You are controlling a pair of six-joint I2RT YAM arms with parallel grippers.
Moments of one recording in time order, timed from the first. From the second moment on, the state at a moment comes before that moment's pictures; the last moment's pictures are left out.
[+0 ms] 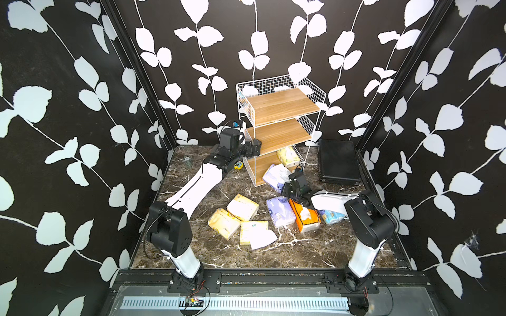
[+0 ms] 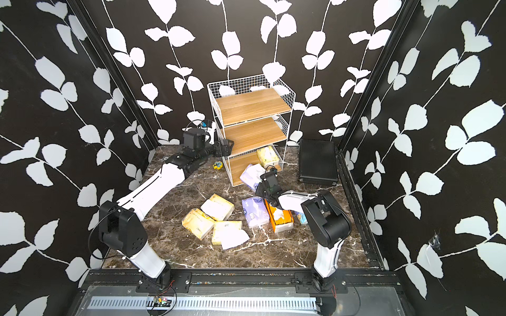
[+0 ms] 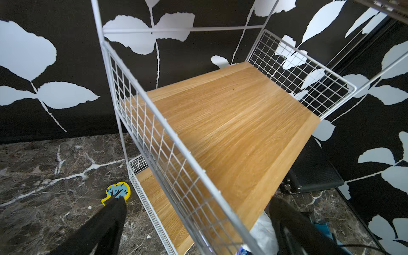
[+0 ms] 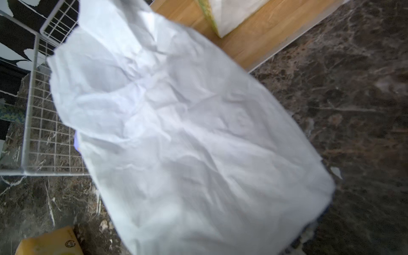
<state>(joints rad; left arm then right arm) -0.44 1.67 1.54 -0.23 0.06 -0.28 0.56 1.79 0.94 0.09 0.07 0.66</state>
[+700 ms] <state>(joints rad) -0.44 1.75 1.65 -0.32 0.03 -0.24 0.58 1.51 0.73 -0.06 0.00 0.47</state>
